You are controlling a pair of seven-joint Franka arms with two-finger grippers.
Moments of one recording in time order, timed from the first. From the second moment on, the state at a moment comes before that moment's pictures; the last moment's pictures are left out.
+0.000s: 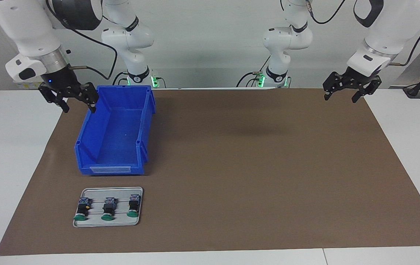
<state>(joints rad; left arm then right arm) -0.08 0.00 0.03 -1.55 -0.02 1.53 0.13 0.09 0.06 -0.15 -1.58 0.01 1.73 0.02</state>
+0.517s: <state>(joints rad) -0.08 0.00 0.03 -1.55 -0.02 1.53 0.13 0.06 0.37 -0.15 -1.59 0.00 2.15 -0.04</state>
